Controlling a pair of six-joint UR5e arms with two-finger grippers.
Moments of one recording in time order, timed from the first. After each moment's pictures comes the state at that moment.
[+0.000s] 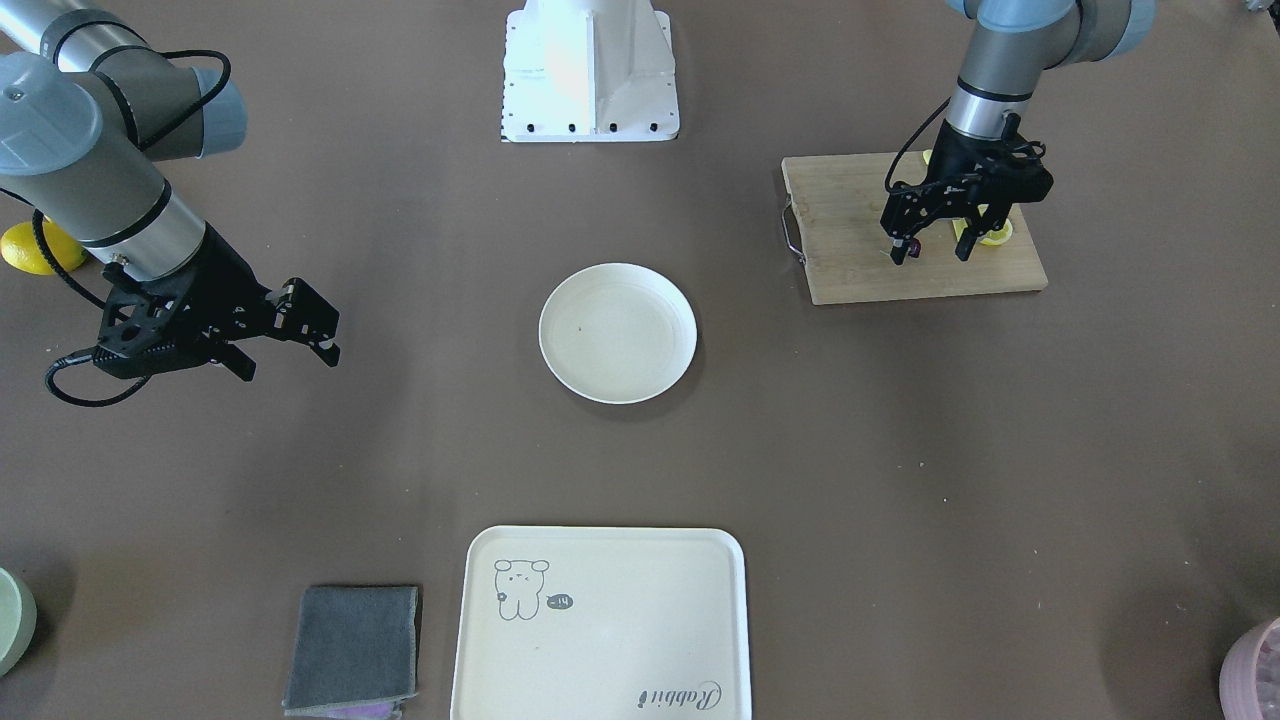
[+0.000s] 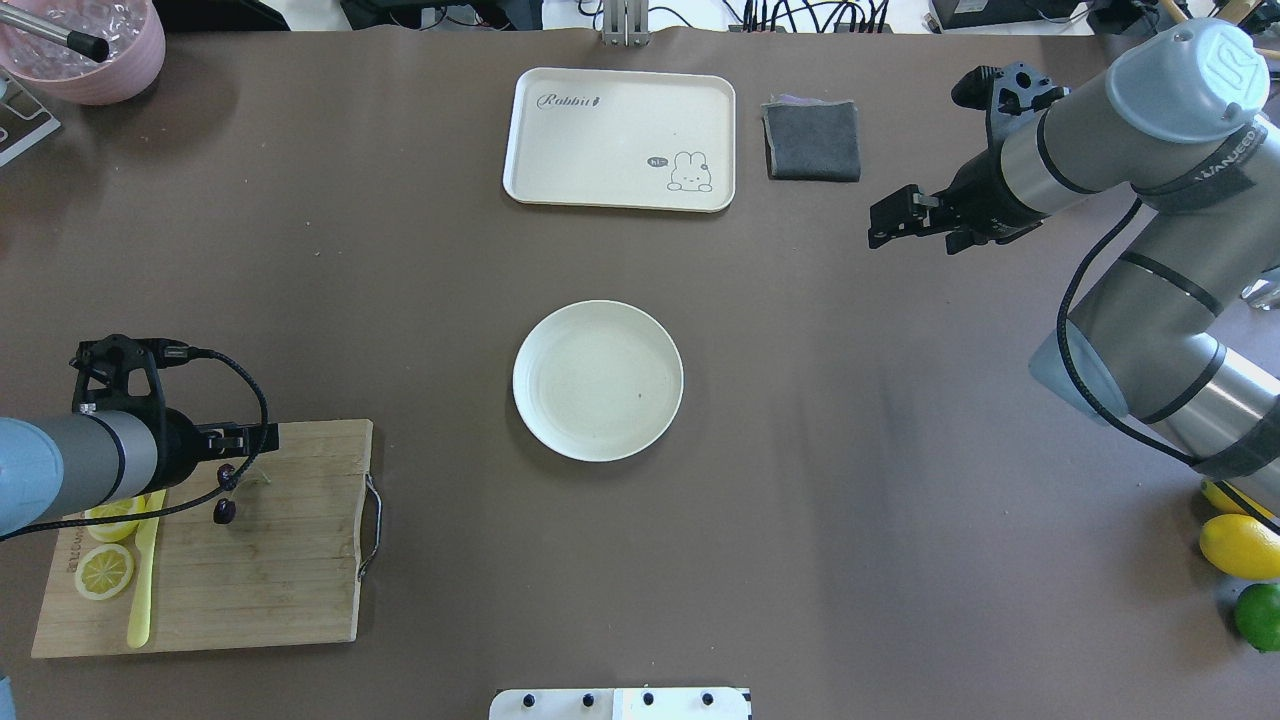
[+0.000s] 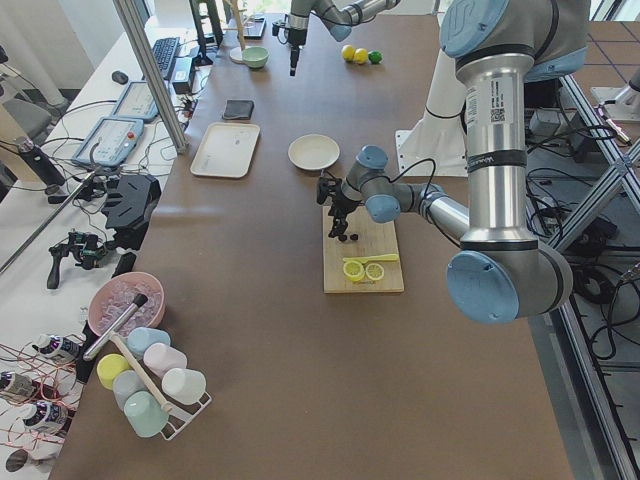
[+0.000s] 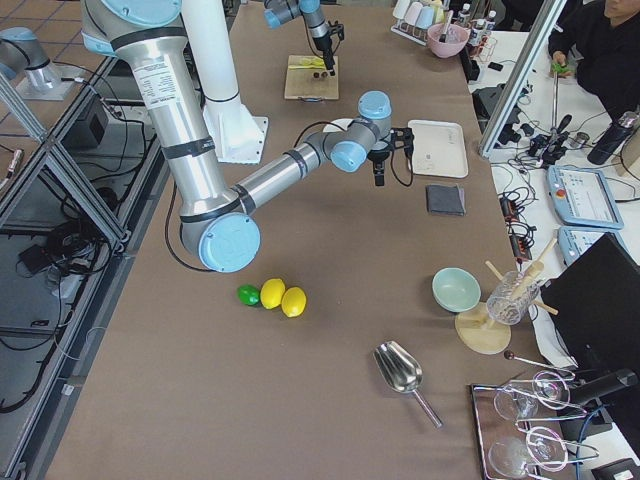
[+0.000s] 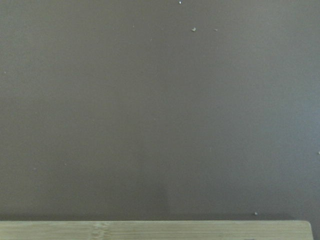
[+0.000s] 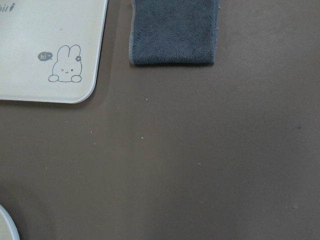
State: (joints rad) left arm -0.47 -1.43 -2.02 -2.11 -1.55 -1.29; right arm 0.91 -1.23 1.76 -1.22 2.13 1.00
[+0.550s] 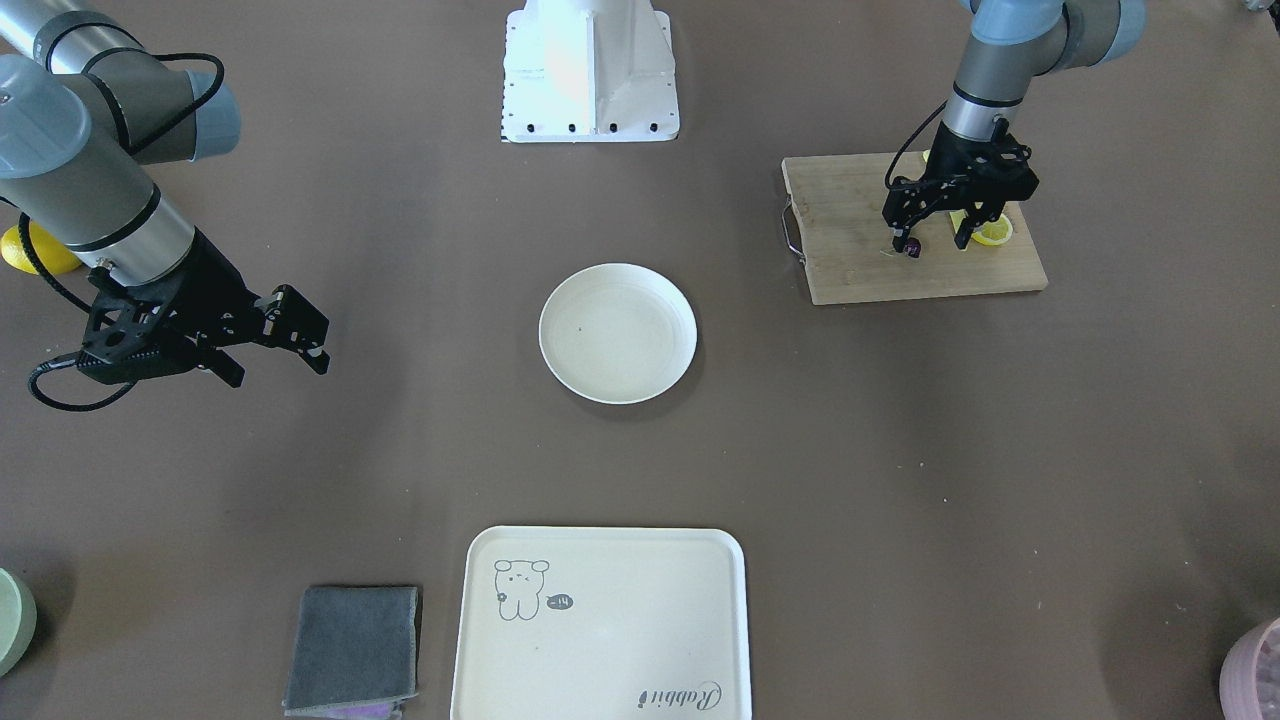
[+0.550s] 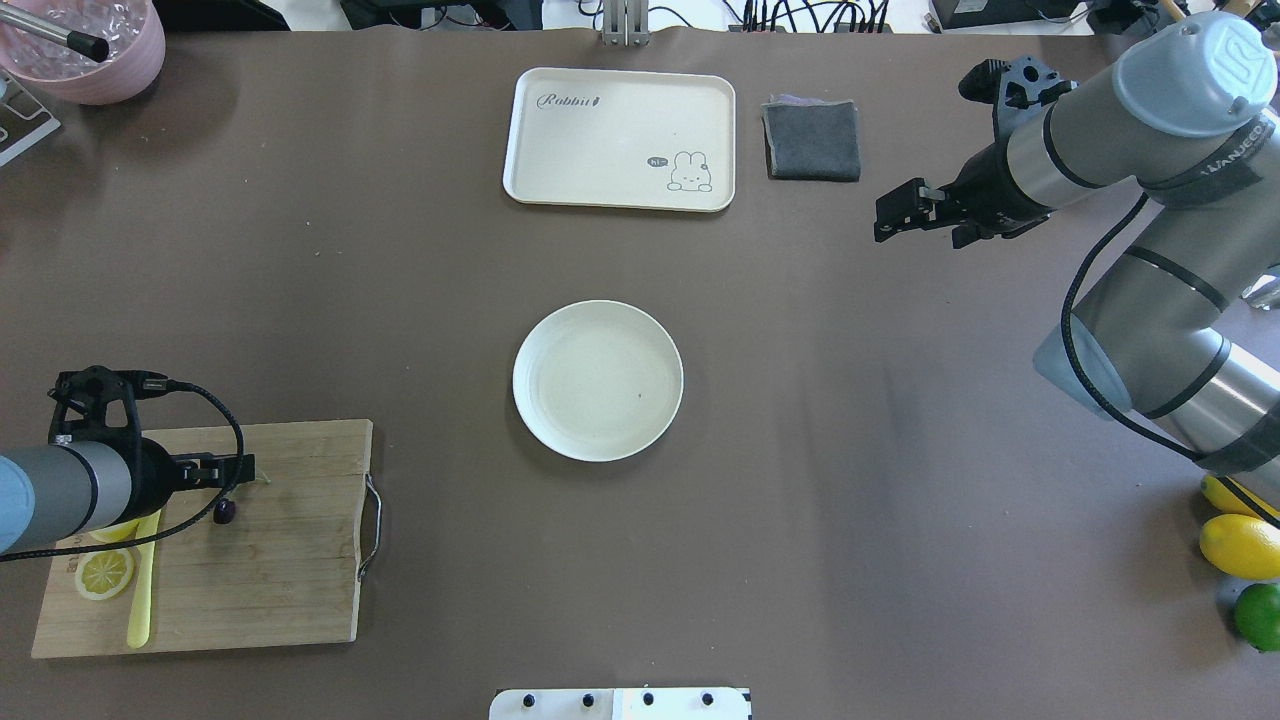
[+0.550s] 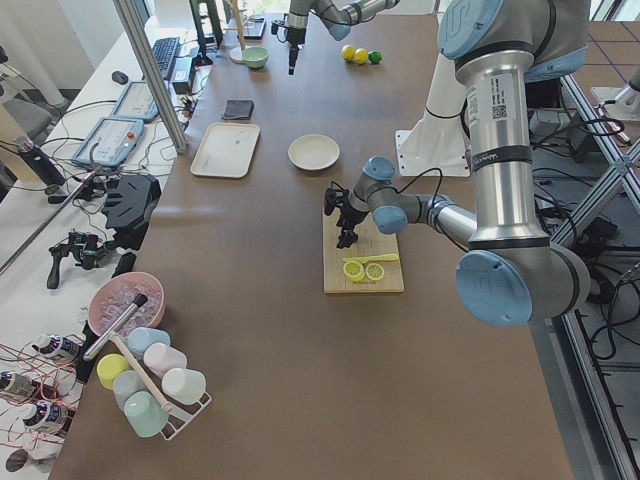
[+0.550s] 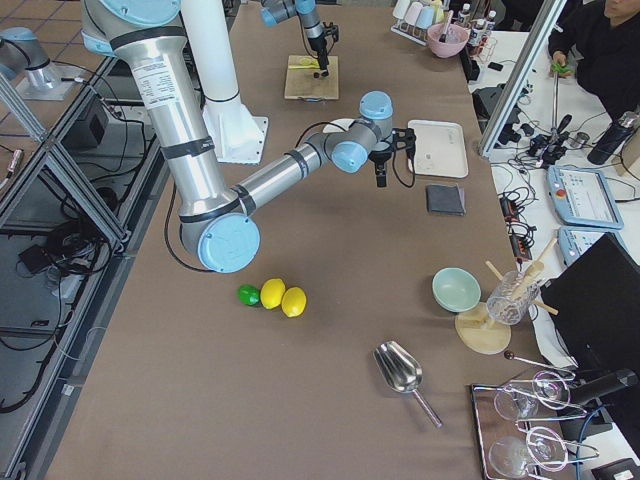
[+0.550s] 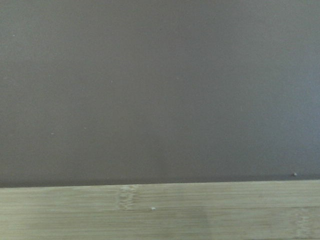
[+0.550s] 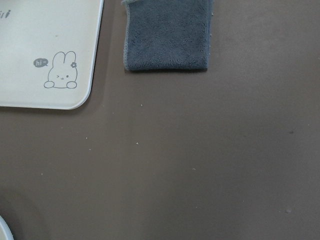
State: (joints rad) left arm -0.43 -1.36 -2.01 -2.17 -1.55 -1.29; right arm 0.92 -1.23 1.76 -1.22 2.13 1.00
